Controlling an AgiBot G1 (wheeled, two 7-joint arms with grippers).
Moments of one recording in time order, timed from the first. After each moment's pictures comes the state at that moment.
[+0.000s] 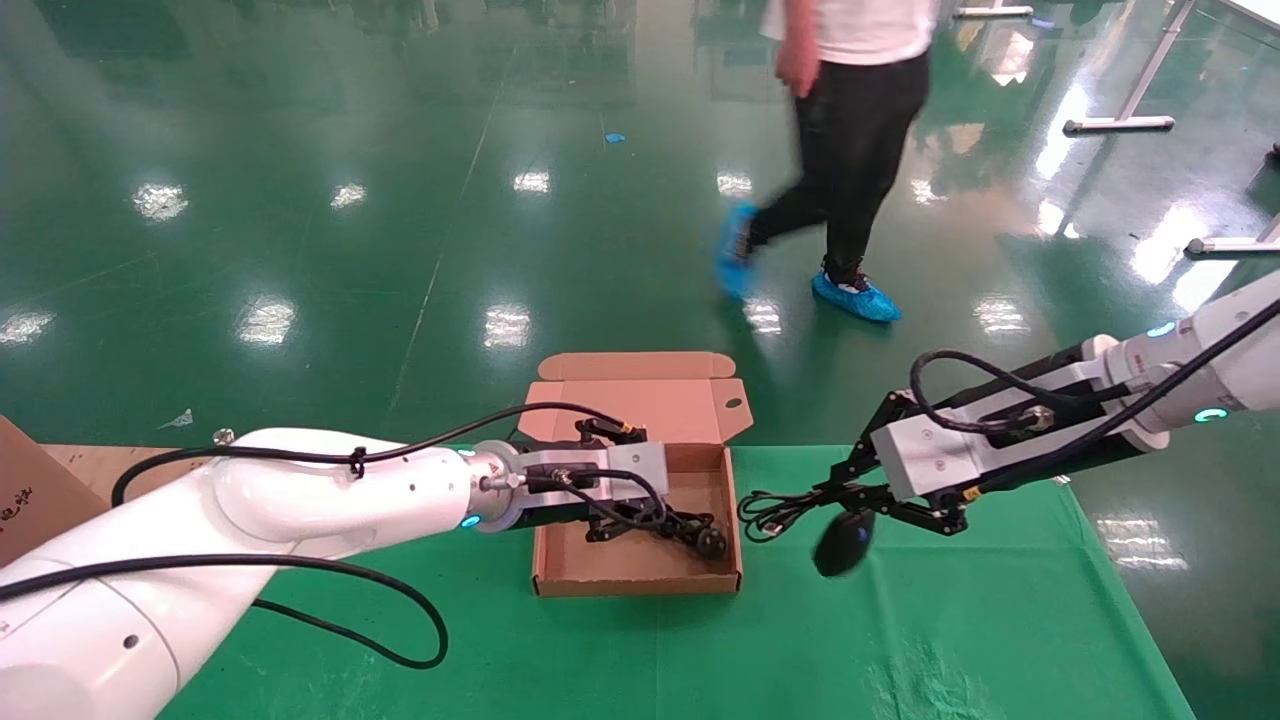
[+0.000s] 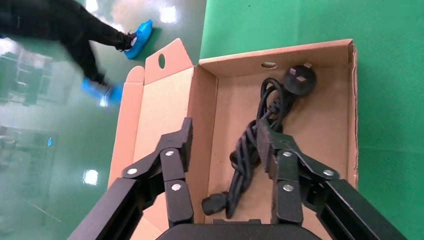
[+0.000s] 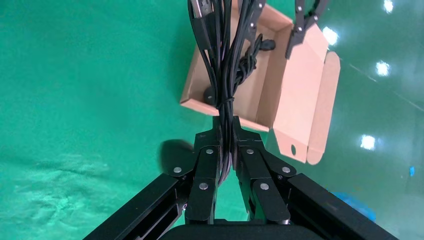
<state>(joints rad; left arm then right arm) -1.58 1.37 1.14 -0.44 1.29 0.62 0.30 2.01 -1.19 -0.68 0.00 -1.78 -1.49 -0.86</state>
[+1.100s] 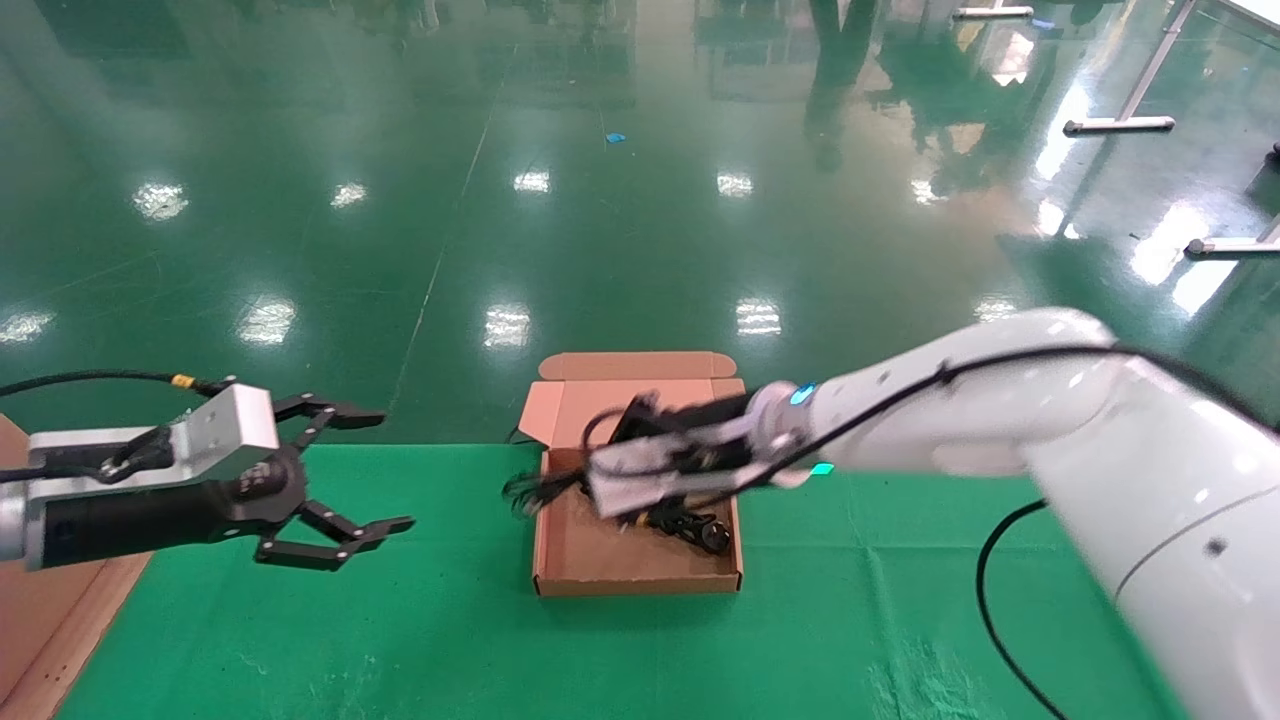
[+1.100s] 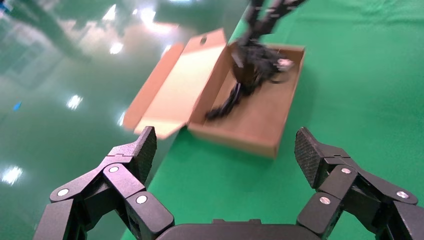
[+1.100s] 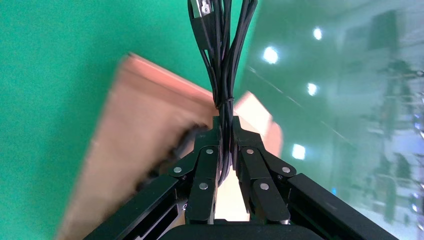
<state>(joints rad) -1.61 0.84 0.95 -0.31 0.88 1.32 0.52 1.68 -1.38 -0.89 0.49 -1.62 -0.96 -0.56</state>
